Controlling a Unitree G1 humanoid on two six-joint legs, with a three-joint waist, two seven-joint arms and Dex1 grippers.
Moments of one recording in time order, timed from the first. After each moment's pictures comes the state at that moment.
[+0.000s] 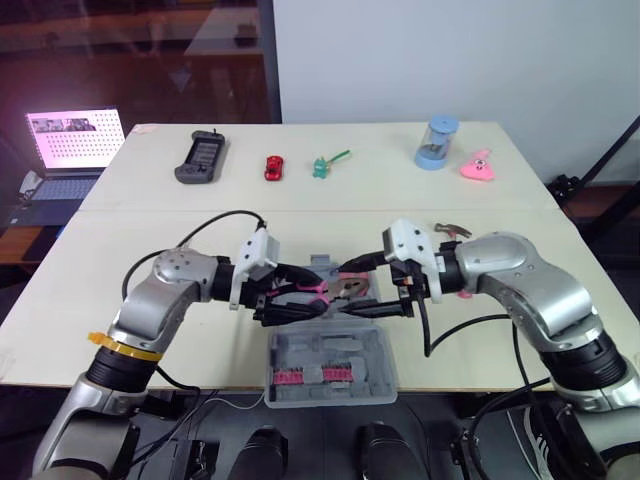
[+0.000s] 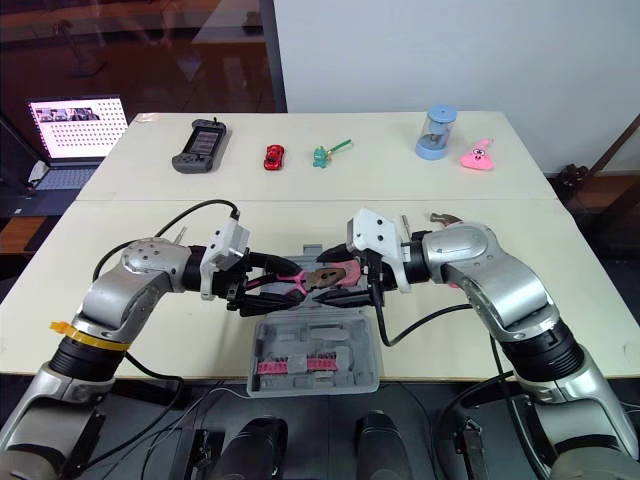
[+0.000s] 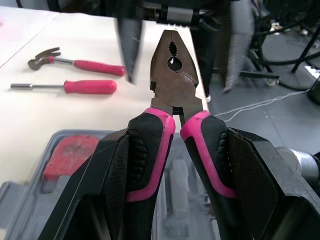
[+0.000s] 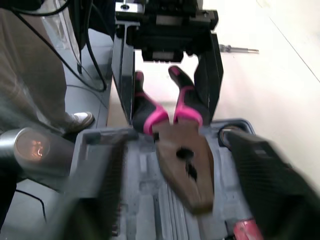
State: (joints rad) left arm -0.53 0.58 -0.18 -0.08 -0.43 0.41 -1.30; right arm -0.60 -0.72 0.23 -0.32 0.45 0.63 1.12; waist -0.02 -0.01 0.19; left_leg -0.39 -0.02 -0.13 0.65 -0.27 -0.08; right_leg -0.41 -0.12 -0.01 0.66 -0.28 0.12
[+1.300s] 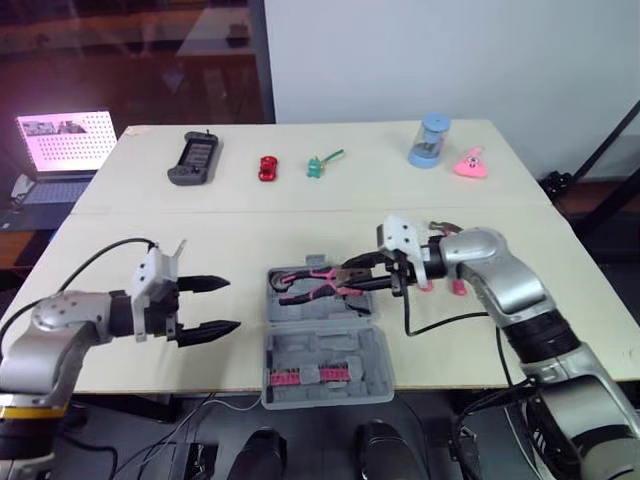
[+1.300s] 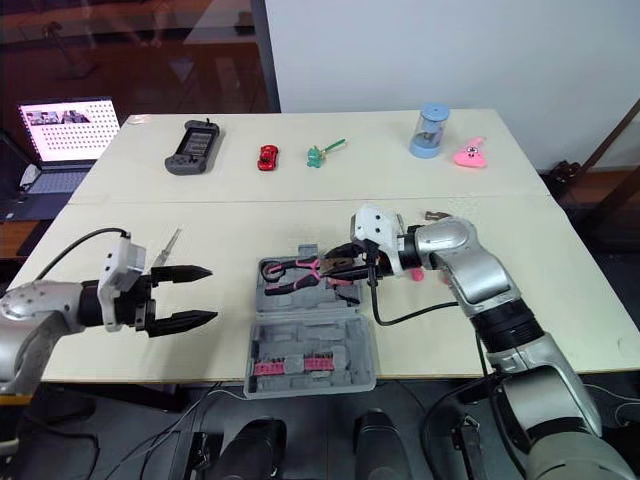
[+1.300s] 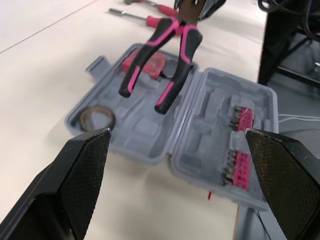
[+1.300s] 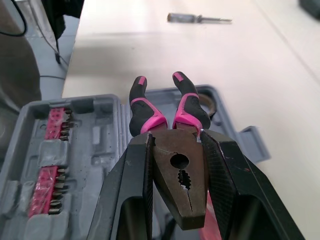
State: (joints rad) left arm -0.10 0.81 0.22 -0.16 -0.52 0.40 -1.25; right arm -0.69 -0.58 0.30 0.17 0.24 0.30 1.22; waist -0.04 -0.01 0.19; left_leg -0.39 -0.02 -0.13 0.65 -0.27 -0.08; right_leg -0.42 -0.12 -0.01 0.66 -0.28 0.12
